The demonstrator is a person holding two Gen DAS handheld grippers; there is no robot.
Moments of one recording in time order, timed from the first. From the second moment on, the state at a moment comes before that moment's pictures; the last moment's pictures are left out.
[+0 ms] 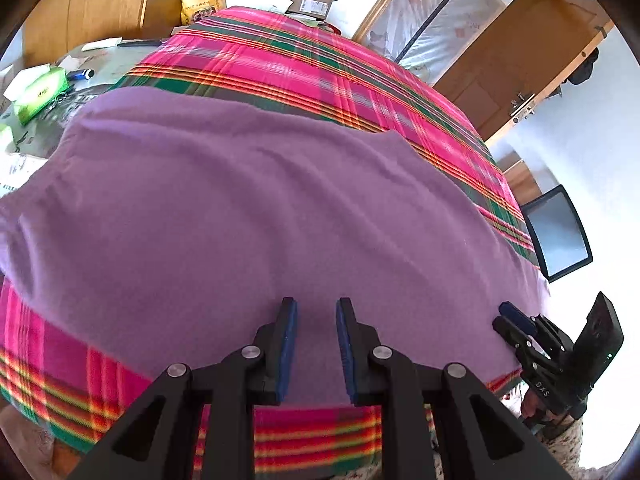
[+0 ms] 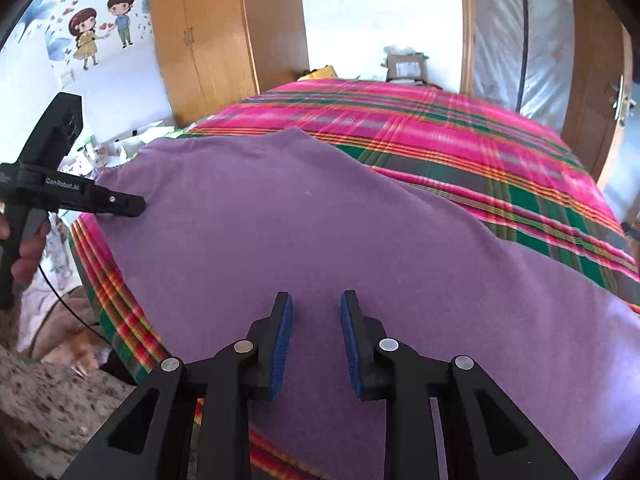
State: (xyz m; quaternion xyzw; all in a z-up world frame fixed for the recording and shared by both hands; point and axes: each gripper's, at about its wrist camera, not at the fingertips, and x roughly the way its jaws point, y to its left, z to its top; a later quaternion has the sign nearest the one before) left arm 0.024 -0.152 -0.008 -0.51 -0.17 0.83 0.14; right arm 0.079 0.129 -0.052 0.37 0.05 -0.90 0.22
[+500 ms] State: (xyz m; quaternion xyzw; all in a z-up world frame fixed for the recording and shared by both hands) left arm 0.060 -0.195 0.003 -0.45 -0.21 0.86 0.11; right arm 0.078 0.057 -0.036 0.31 0.12 -0.91 0.24
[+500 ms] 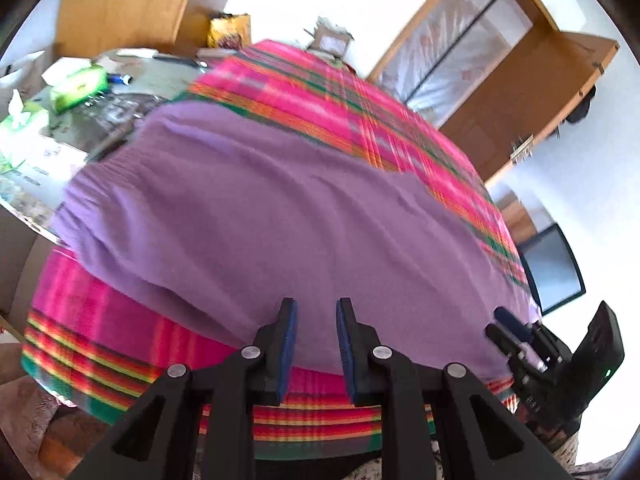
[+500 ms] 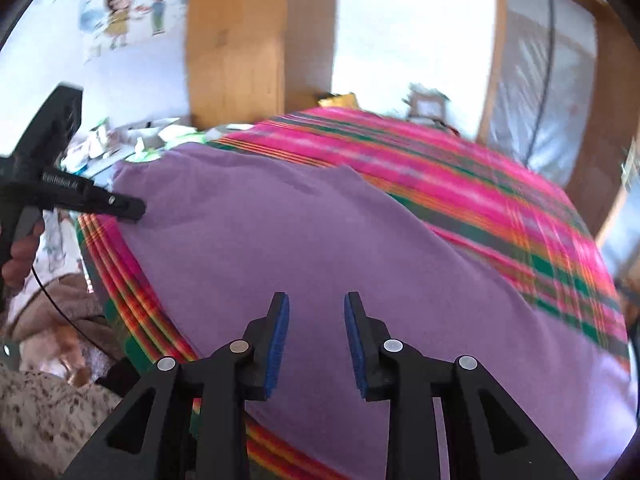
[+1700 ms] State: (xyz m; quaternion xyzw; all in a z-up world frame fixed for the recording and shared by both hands) left arm 0.061 -0.325 -0.005 -0.41 -0.43 0.81 -0.03; right arm 0.052 -0.140 -0.050 0.30 0.20 -0.81 0.45
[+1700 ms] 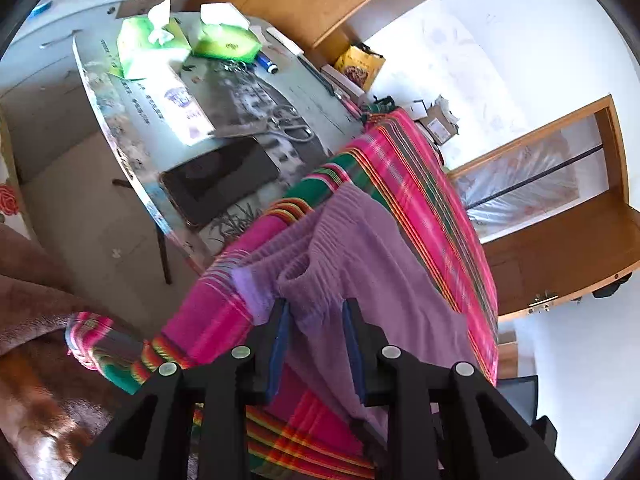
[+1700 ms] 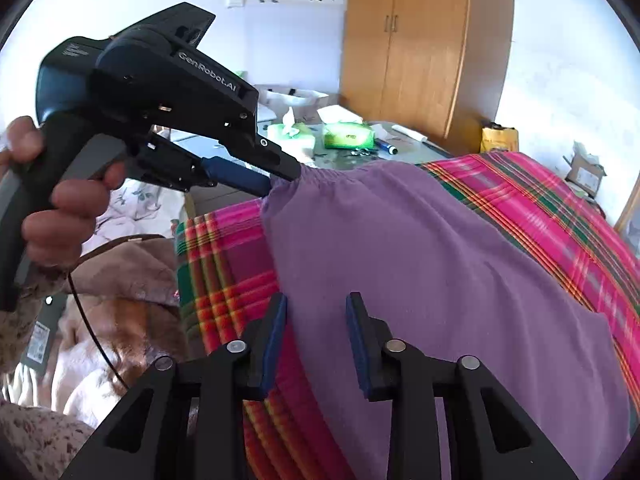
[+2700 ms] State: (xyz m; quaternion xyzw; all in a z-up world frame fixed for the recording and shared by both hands) left arm 0.058 -0.348 0.009 -0.35 -0.46 0.82 0.02; right arm 0.007 -0.195 0.027 0.25 0.20 -0.87 0.39
